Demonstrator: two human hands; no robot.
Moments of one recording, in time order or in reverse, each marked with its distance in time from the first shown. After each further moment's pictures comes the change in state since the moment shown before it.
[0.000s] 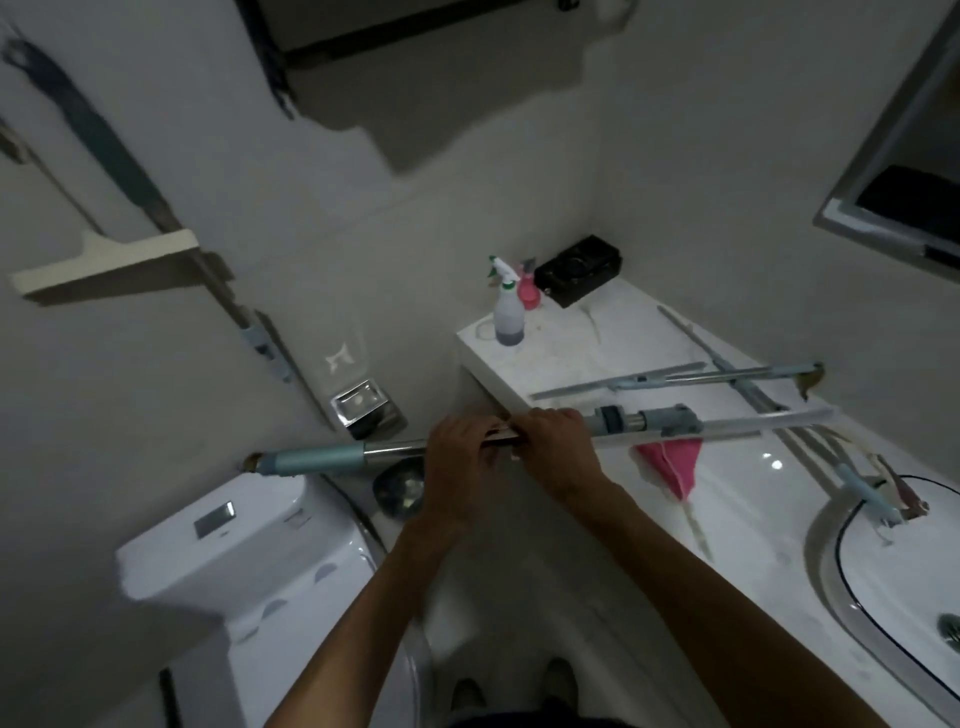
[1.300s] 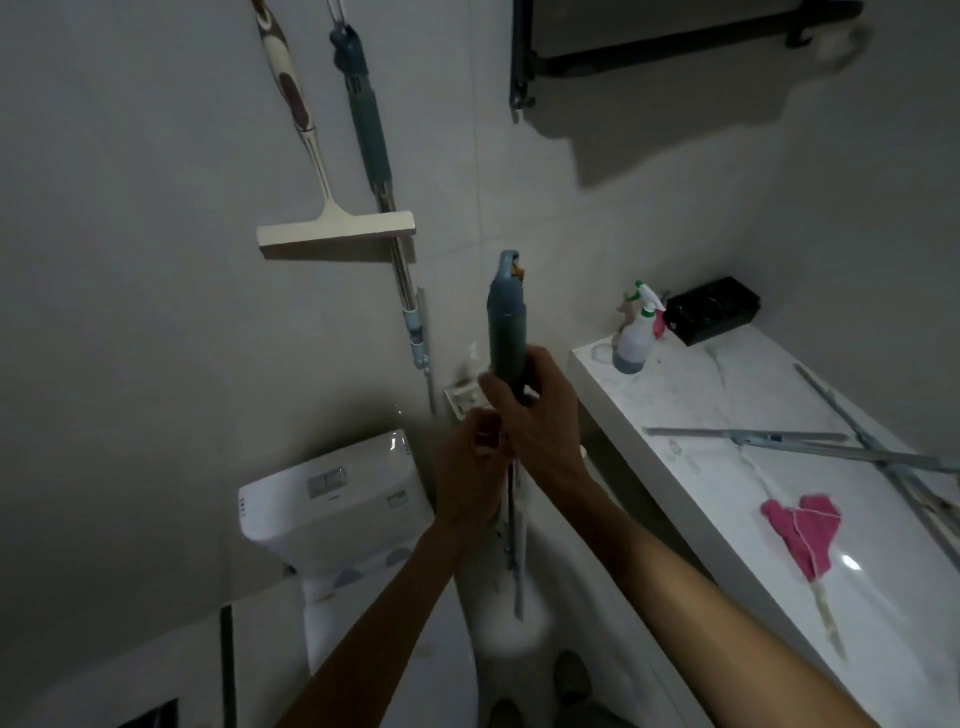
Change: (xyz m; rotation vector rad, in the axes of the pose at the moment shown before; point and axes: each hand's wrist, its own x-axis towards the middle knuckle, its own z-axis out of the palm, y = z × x) left_hand -0.027 -0.098 -0.162 -0.436 0.171 -0.481; right_hand 0.066 -0.260 -0.007 1.048 0.246 -0.039
